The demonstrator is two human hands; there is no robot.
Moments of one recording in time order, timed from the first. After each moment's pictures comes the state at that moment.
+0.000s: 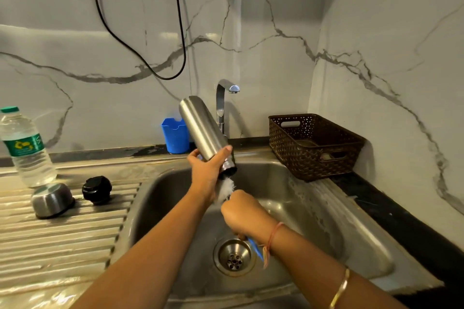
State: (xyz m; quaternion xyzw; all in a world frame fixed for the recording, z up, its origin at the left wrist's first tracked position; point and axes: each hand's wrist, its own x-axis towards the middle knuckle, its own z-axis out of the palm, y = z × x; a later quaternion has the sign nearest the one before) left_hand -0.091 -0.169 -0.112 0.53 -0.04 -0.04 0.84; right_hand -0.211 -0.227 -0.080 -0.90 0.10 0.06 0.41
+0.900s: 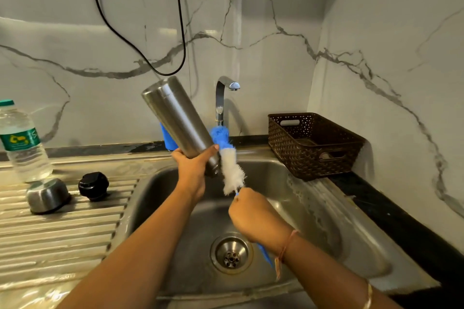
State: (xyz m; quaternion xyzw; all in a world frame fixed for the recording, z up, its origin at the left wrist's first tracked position) left_hand -0.084 -0.155 -0.108 0.49 -0.03 0.03 0.87; right_hand -0.225 -0.234 -0.077 -0.93 0.10 0.01 0.36
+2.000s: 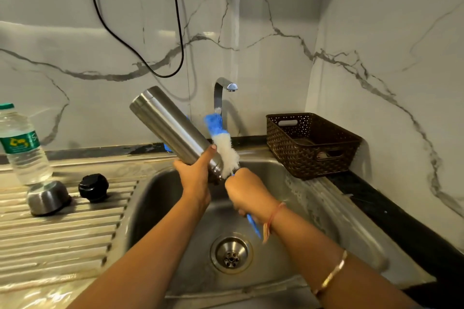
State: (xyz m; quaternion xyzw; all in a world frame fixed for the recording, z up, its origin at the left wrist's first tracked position) left_hand -0.106 -0.164 -0.108 0.47 0.03 0.04 0.88; right_hand -0.197 -0.233 -0.062 -0.86 0.15 0.01 0.48
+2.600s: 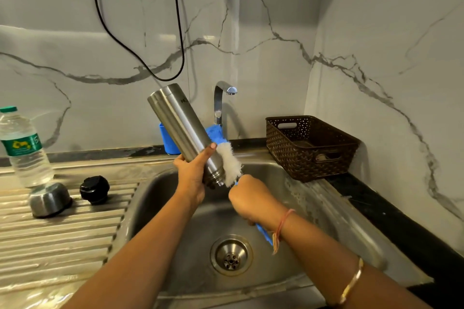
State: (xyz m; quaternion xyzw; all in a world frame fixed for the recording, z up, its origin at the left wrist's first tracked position) left_hand -0.098 -0.153 -0.102 0.48 -0.01 -0.03 0.87; right_hand -0.208 -0.240 -0.063 -0.90 0.13 0.02 0.41
